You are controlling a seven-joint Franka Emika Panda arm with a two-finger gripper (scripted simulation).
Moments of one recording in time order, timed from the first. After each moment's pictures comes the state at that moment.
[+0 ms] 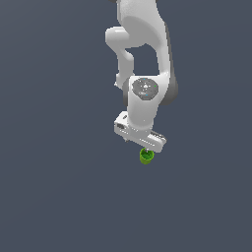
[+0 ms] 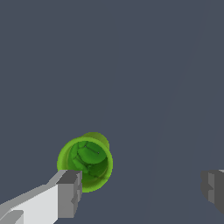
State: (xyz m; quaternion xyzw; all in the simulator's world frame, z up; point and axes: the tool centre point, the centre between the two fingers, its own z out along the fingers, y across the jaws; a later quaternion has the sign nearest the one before) arm 0.024 0.046 0.129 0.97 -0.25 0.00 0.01
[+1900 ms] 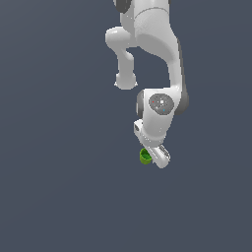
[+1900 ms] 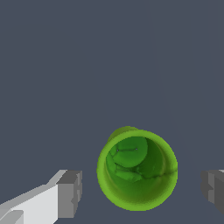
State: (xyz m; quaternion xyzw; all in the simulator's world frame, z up) arm 0.036 0.097 0.087 0.86 -0.51 0.00 0.00
